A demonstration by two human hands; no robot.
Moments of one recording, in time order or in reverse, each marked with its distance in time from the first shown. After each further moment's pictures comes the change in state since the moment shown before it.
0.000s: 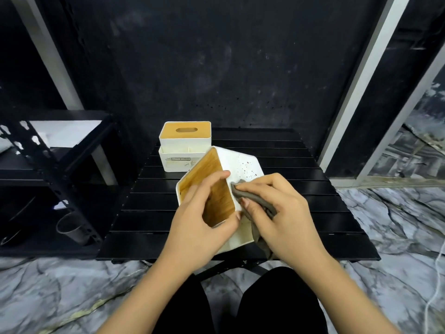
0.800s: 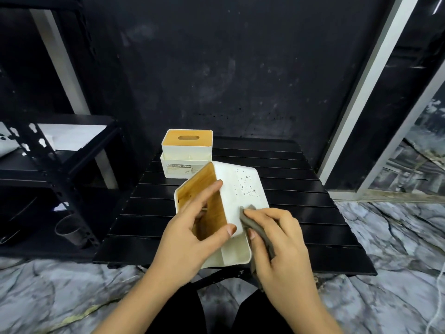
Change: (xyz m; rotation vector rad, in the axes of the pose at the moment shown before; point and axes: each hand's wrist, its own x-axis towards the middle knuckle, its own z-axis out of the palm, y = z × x) left_hand -0.009 -0.001 -0.004 -0.145 0.019 -0.032; right_hand -0.040 0.004 0.009 -0.145 0.143 -0.009
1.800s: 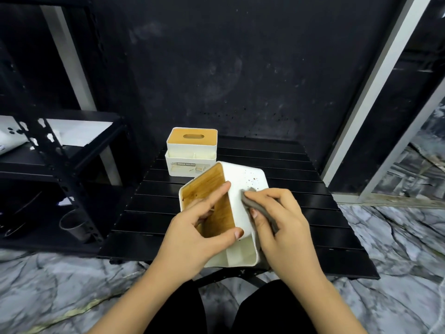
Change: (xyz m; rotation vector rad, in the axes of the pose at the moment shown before) left_hand -0.001 0.000 -0.004 -0.019 -0.012 -0.007; right_hand 0.029 0.005 0.000 0.088 -0.077 -0.017
